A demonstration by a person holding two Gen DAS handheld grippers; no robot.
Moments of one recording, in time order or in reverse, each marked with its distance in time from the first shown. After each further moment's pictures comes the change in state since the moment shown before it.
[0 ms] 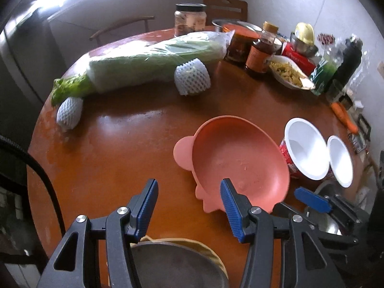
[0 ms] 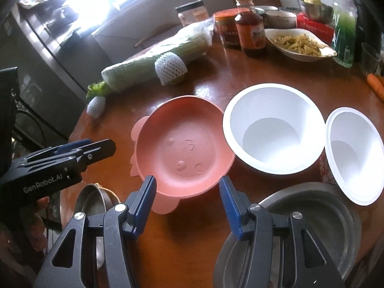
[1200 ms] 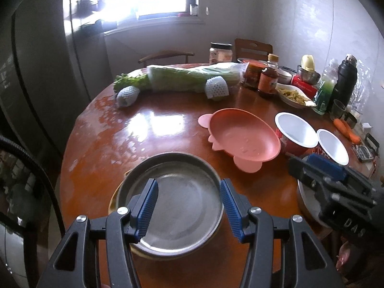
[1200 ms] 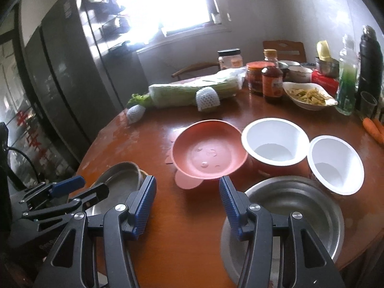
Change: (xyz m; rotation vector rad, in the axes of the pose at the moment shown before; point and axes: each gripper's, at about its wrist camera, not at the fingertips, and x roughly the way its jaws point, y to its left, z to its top) left arm -0.075 -0.026 -0.144 -0.176 -0.300 0.157; right arm -0.069 0.021 -0.070 -0.244 -0.272 0.070
